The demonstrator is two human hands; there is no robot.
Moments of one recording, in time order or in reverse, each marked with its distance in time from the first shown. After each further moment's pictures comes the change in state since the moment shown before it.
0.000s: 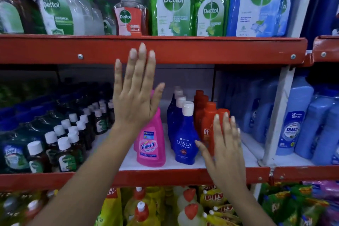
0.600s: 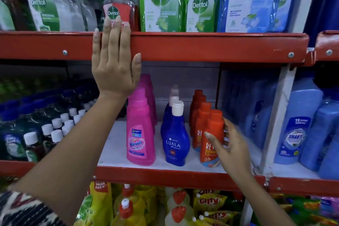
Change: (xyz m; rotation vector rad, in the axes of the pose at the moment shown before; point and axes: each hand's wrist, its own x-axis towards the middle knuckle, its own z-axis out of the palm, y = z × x) left_hand 0.044 -0.016 0.026 0.231 0.273 0.001; right_hand 0.030 0.064 0.001 0.587 -0.154 0.259
